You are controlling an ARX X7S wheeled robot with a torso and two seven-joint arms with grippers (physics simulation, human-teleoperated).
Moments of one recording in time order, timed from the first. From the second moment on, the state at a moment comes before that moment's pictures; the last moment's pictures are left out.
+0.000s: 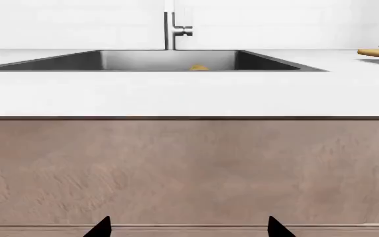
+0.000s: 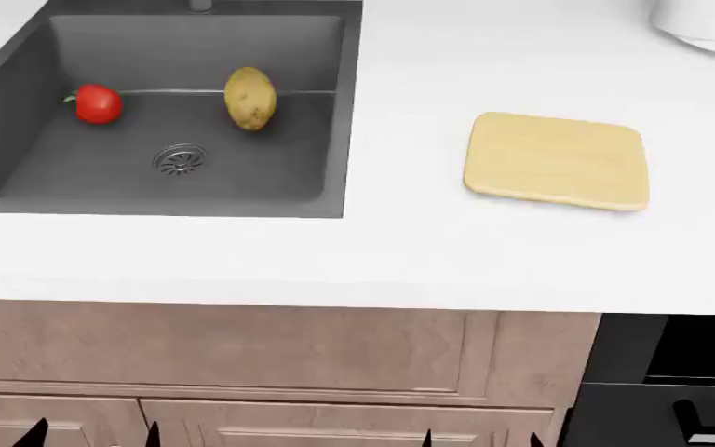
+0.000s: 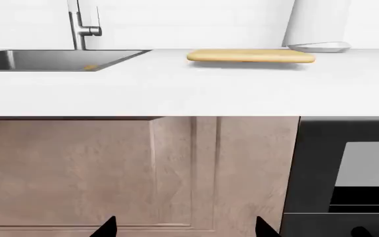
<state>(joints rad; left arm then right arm) 0.00 0.00 0.00 0.00 0.00 0.00 0.00 0.00 0.00 0.00 0.00 0.00 0.00 0.00</state>
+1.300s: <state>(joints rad) 0.01 -0.11 0.12 0.00 -0.06 0.01 -0.11 0.00 0.10 -0.13 0.00 0.04 -0.04 0.15</state>
